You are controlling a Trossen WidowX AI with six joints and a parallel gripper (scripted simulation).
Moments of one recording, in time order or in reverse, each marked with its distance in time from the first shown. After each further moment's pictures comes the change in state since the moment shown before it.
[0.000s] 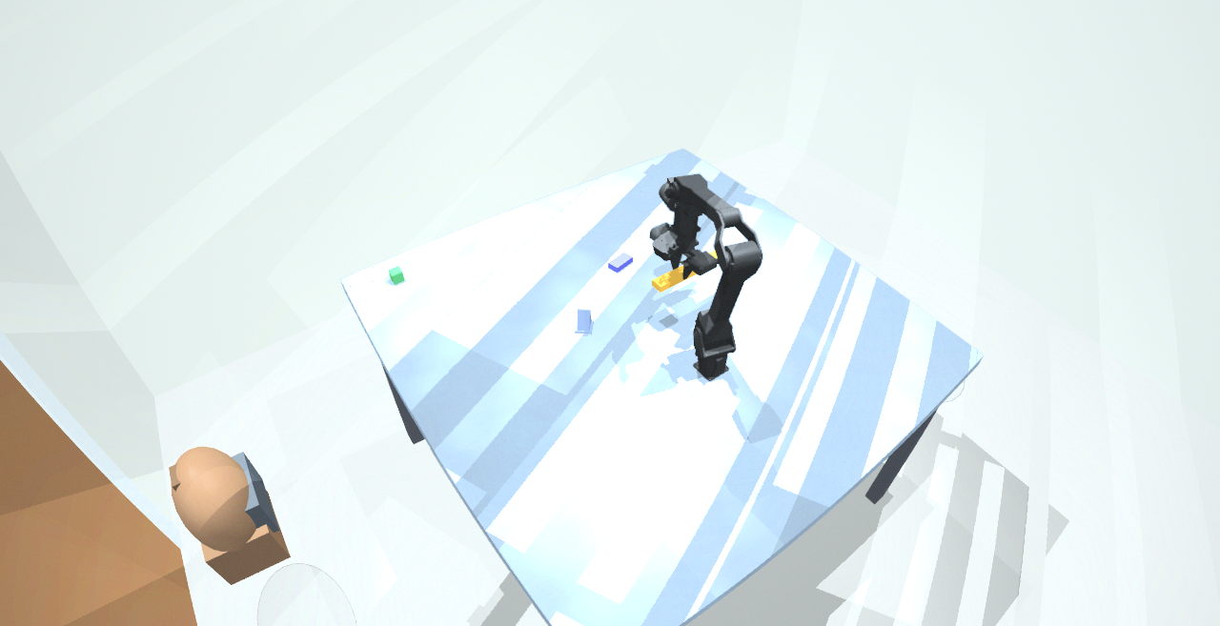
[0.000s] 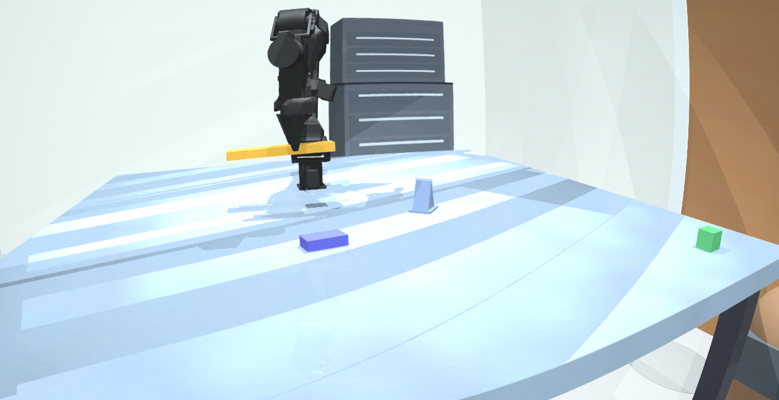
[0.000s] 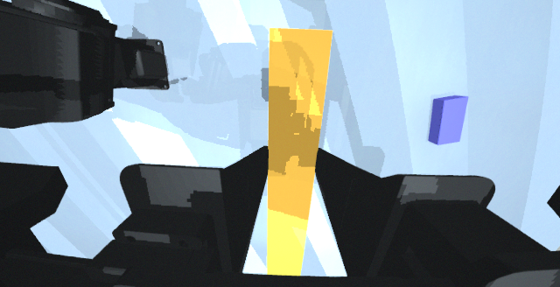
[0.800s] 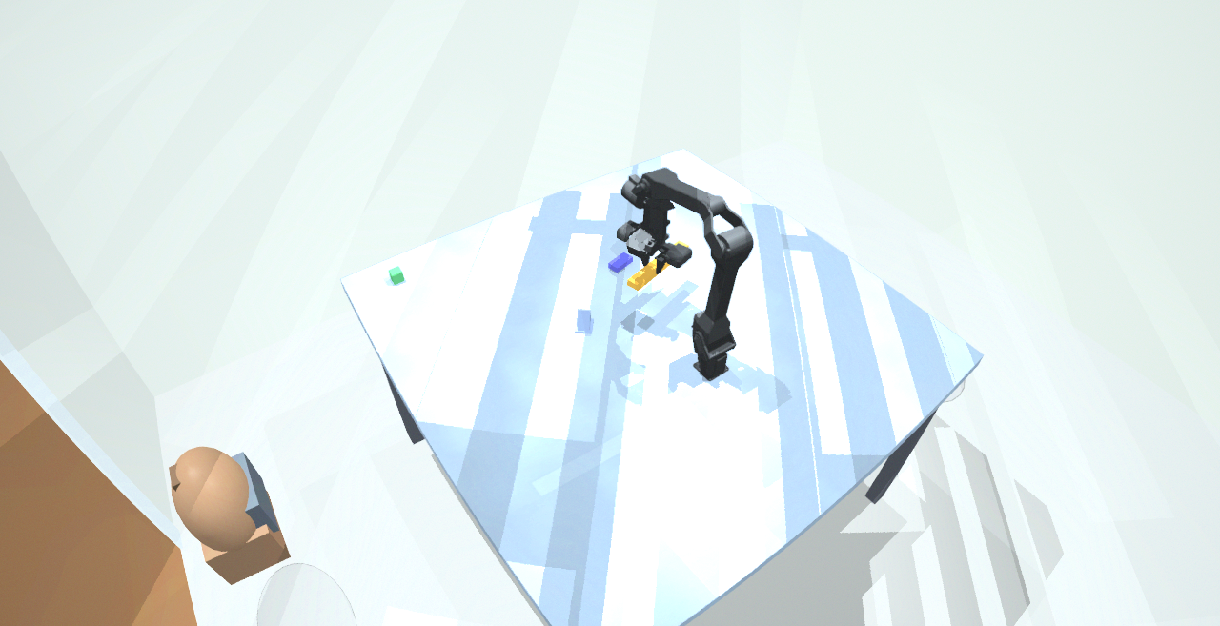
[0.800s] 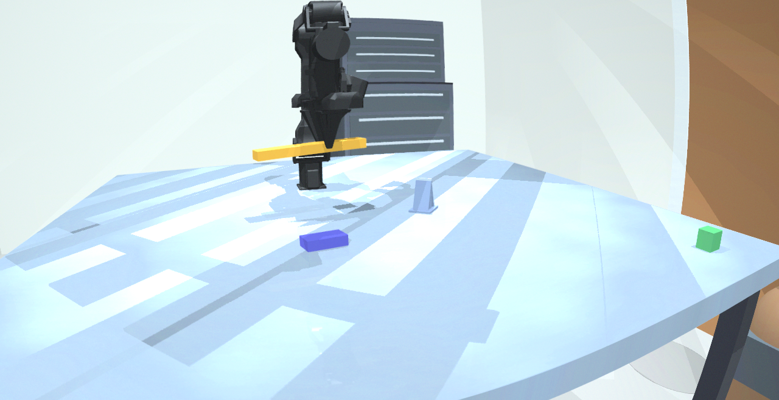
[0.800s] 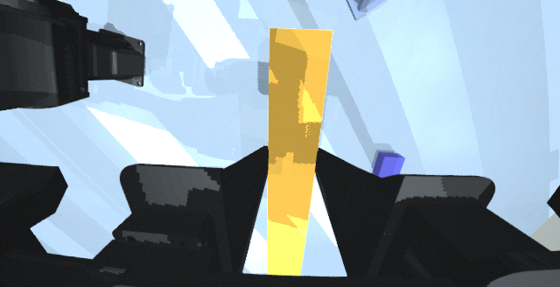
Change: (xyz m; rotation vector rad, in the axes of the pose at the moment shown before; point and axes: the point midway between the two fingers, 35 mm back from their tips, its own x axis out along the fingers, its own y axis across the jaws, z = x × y) arm -0.007 -0.048 0.052 -0.244 -0.002 -0.002
